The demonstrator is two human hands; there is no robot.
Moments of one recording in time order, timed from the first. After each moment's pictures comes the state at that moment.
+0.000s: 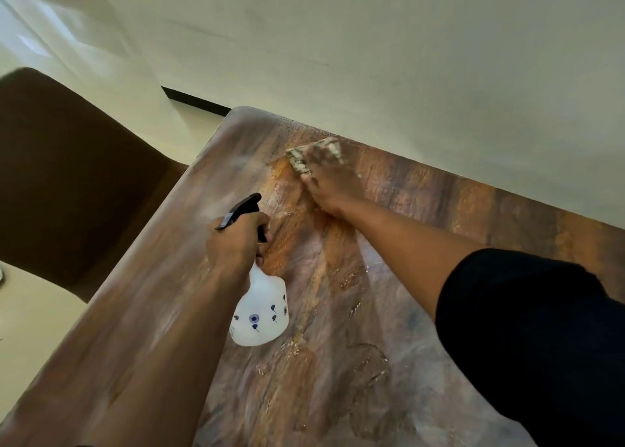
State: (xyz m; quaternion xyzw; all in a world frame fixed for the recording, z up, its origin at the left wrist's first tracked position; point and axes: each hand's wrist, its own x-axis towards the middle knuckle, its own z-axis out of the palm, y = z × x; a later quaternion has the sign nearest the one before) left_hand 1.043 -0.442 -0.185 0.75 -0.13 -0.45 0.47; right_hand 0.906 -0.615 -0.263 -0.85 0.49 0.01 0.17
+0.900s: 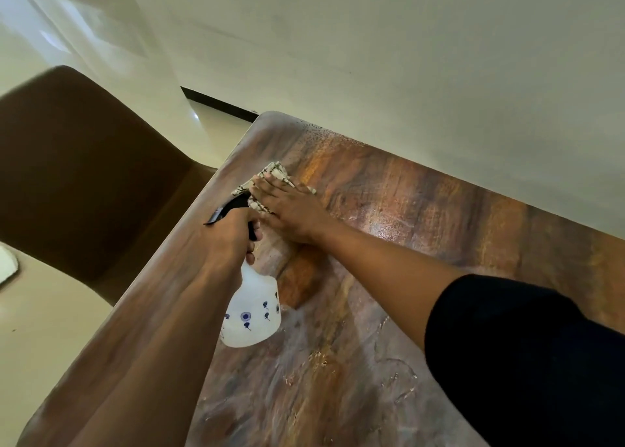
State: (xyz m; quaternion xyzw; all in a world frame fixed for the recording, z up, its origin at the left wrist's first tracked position) left_hand 1.105 -0.444 -0.177 0.76 -0.12 -0.46 0.44; right_hand 1.009 -0.563 -0.257 -0.94 0.31 0.03 0.15
